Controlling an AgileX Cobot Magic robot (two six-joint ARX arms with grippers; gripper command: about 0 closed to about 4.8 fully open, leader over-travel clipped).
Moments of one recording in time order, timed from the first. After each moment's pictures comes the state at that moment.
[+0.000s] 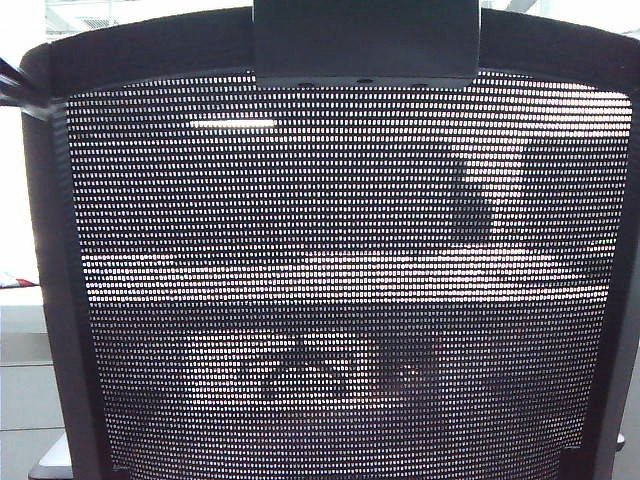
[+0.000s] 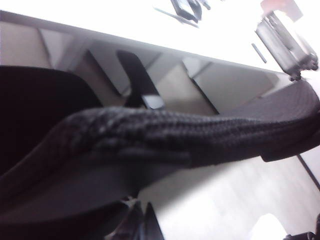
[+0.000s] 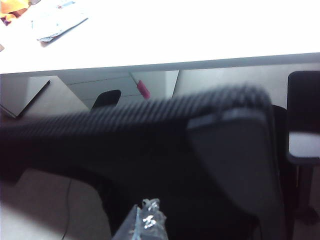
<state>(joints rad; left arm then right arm) 0.00 0.64 0.44 -0.22 0.85 -0.35 0.11 0.48 0.56 -0.47 -0.42 0.24</state>
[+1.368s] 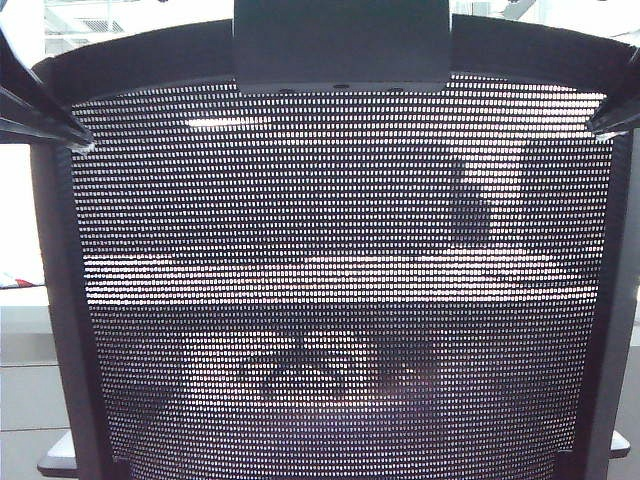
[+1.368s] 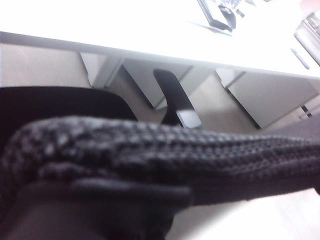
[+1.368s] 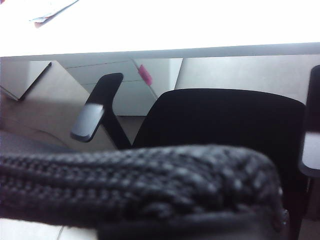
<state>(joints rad) -0.13 0.77 0.44 -0.02 0.55 -0.35 0.12 0.77 0.55 -0.24 -0.43 0.21</state>
